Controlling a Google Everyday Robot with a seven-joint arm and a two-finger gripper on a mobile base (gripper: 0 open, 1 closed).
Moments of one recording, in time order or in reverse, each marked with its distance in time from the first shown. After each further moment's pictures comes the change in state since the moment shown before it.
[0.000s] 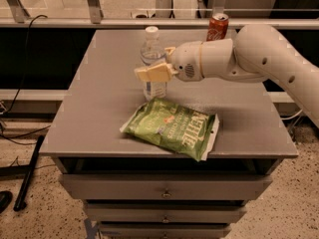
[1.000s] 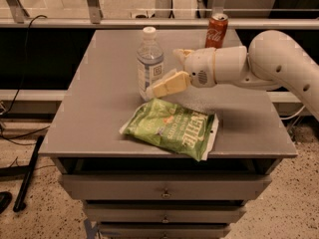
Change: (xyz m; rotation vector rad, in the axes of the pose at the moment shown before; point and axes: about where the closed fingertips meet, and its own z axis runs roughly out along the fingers) arm 0.022 -0.008 -0.024 0.033 0.015 0.013
